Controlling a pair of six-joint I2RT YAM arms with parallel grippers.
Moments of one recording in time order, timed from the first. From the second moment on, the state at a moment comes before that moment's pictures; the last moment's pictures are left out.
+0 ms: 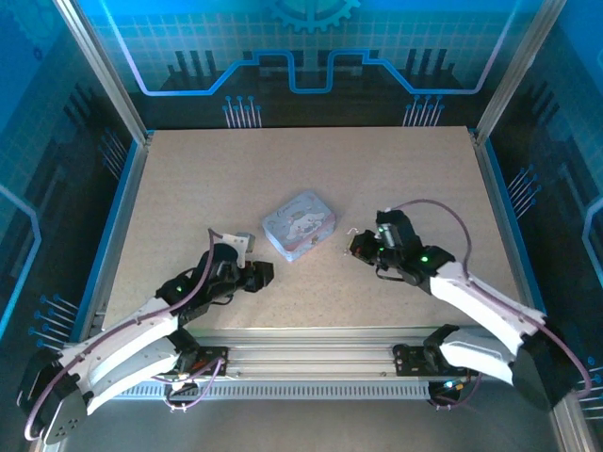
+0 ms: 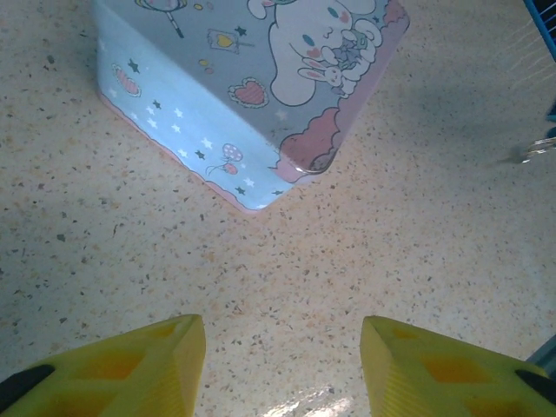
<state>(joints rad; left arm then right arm) -0.64 0.80 0.42 -0.26 0.04 -0.59 0.55 1.04 0.66 -0.36 -0.10 0.95</state>
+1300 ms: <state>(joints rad) -1.10 1.27 0.71 -0.29 -0.13 -0.77 0.57 1.02 0.60 -0.71 -0.41 0.58</state>
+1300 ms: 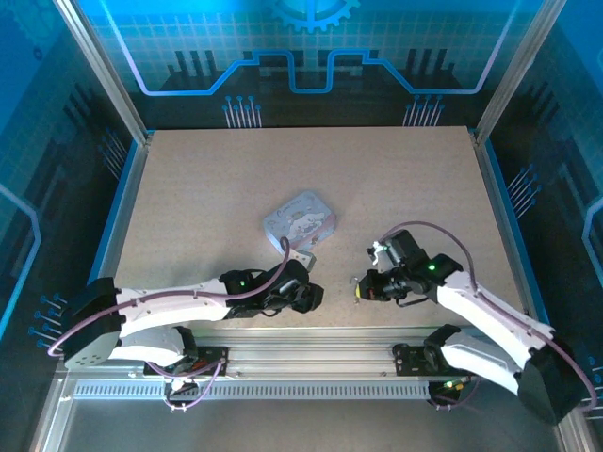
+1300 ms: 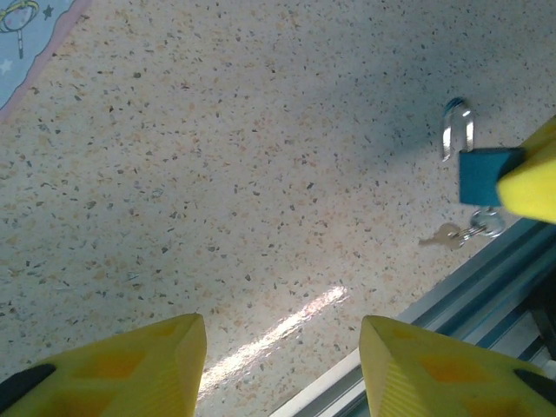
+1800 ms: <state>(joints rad) -1.10 1.28 0.63 -0.30 -0.17 -0.85 0.69 1.44 0.80 -0.52 -0.37 0.63</state>
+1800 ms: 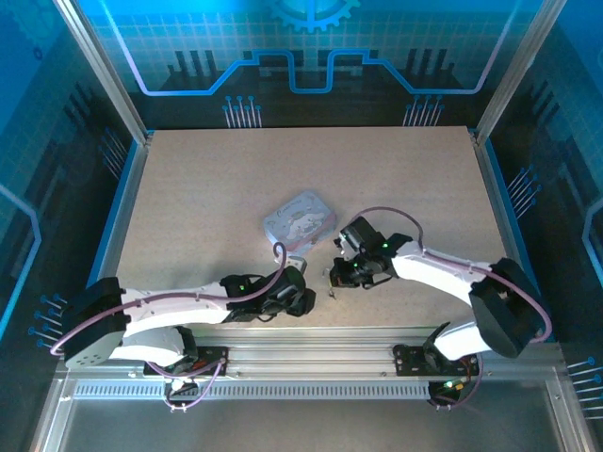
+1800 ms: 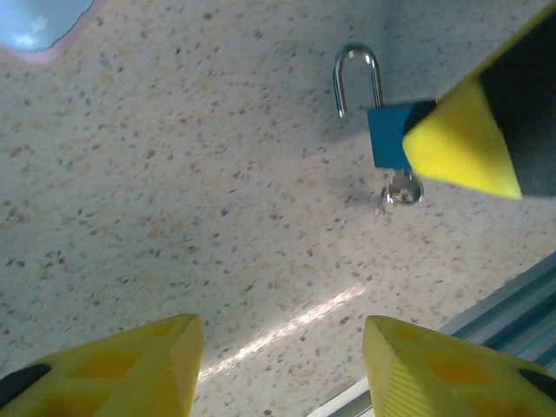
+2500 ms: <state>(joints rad) -1.10 1.19 0.59 -0.37 -0.23 -0.86 0.67 1.70 0.92 -0.45 -0.40 0.63</state>
